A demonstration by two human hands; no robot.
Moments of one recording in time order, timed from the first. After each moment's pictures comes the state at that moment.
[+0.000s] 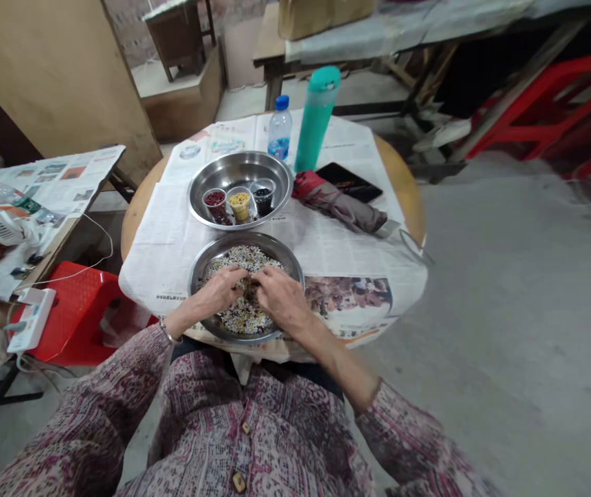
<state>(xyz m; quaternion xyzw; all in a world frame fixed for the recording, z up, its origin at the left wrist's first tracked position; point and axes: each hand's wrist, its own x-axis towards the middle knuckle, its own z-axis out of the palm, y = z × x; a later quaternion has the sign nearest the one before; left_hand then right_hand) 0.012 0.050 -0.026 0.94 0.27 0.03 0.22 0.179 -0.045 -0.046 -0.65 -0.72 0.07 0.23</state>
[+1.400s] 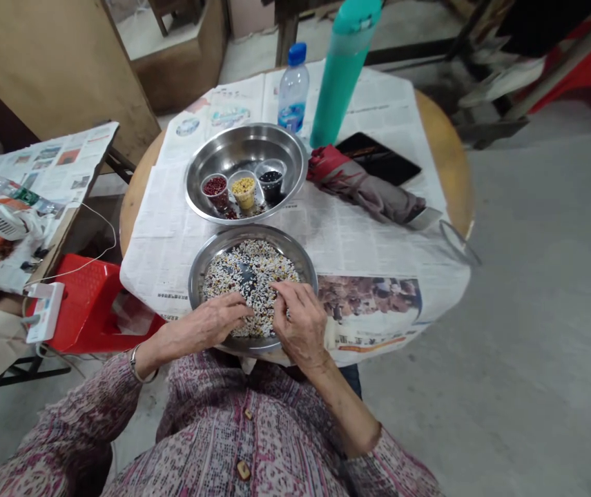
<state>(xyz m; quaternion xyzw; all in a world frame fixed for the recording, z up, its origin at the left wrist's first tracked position) -0.016 0.014 0.018 0.95 0.16 -0.09 0.27 0.163 -0.078 -0.068 -0.65 -0.58 -0.02 0.48</state>
